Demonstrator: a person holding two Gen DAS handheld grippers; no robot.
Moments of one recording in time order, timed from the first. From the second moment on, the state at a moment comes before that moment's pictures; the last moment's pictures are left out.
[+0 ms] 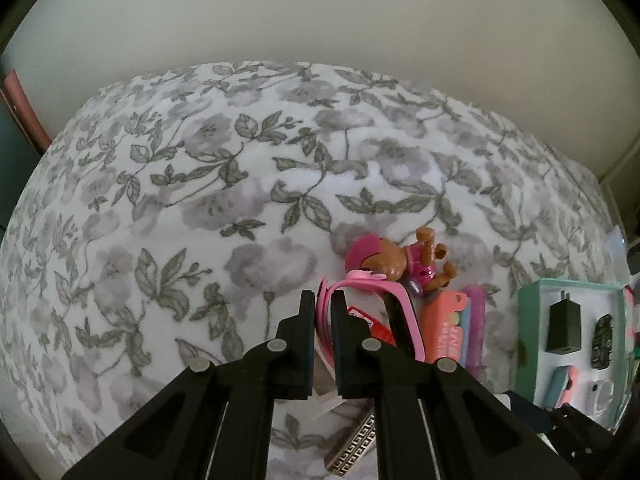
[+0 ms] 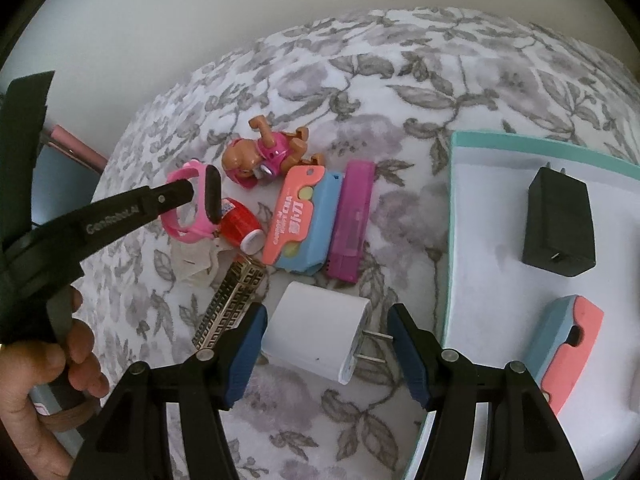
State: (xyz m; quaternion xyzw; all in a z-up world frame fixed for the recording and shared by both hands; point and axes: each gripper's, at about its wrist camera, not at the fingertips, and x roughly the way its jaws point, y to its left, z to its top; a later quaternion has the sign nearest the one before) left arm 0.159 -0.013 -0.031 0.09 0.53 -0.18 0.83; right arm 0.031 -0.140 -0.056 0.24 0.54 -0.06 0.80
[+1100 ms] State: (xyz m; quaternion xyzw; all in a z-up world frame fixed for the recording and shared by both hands) left arm 0.054 -0.066 0.061 0.11 0.45 -0.25 0.85; right arm -0.086 -0.212 0.042 0.29 0.44 -0.14 0.84
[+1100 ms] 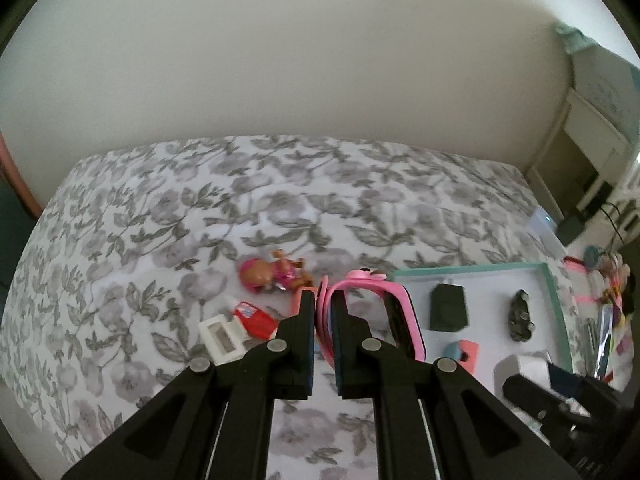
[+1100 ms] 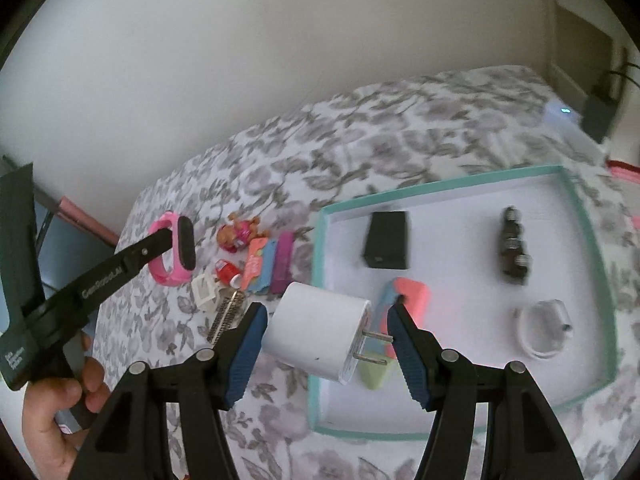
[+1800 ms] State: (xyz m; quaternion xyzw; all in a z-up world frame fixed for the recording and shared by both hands) left arm -0.020 -0.158 0.020 0.19 0.48 -0.34 0.78; right arm -0.143 -0.282 0.012 0.31 0.46 -0.24 0.79
